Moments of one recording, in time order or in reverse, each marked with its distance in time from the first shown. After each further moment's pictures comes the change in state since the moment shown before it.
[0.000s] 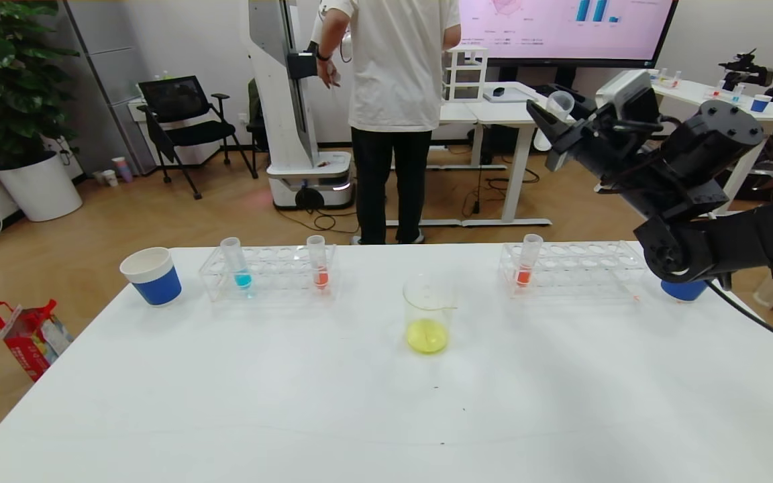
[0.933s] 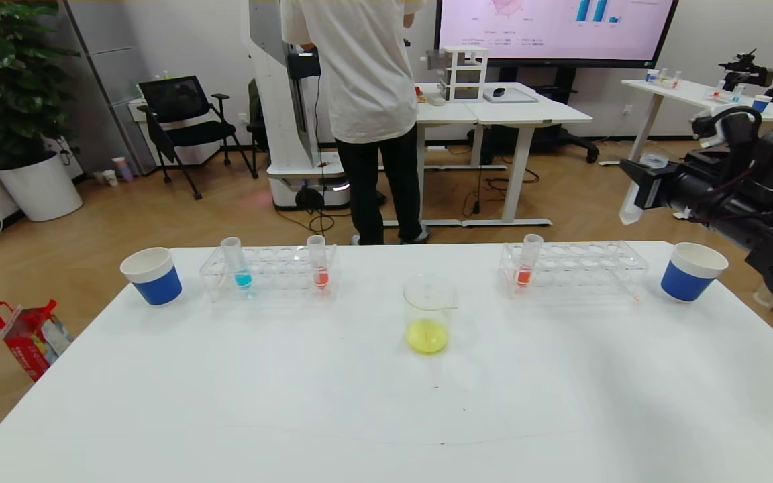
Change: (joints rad) left arm 0.000 0.000 0.000 0.000 0.000 0.000; right arm -0.253 -0.199 0.279 0.366 -0.164 0.298
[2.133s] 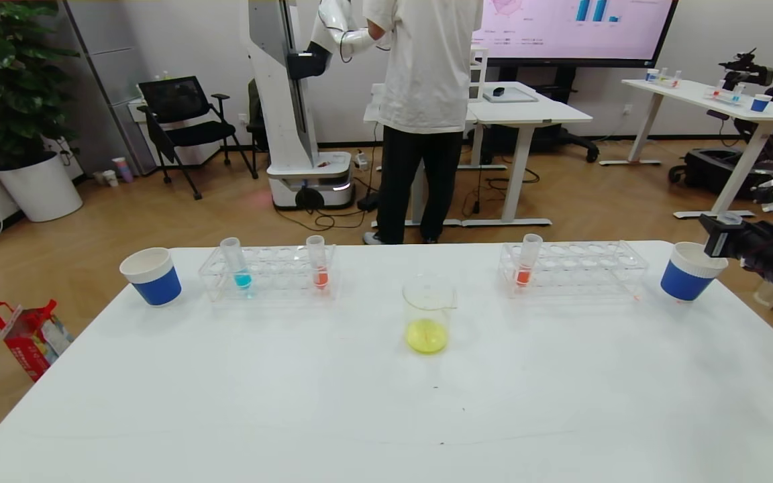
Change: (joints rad) left arm 0.000 0.000 0.000 0.000 0.000 0.000; right arm -0.332 0.279 -0.004 -0.184 0.052 0.000
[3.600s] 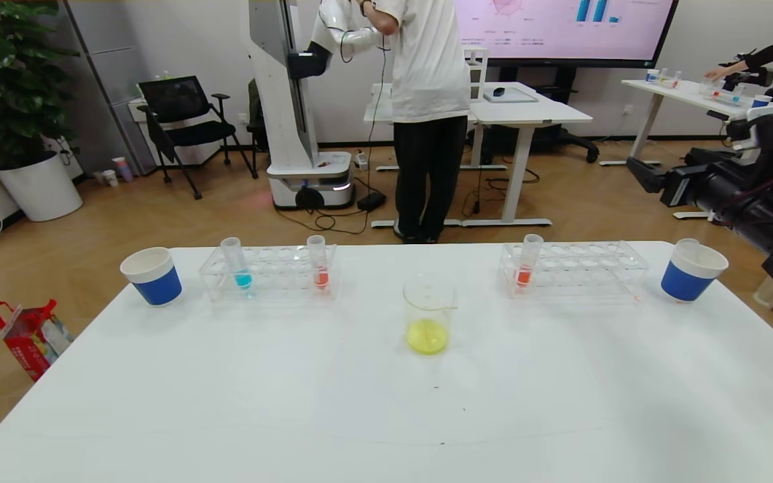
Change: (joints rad) left arm 0.000 0.000 0.000 0.000 0.000 0.000; right arm 0.260 -0.266 0.048 0.033 -0.028 0.013
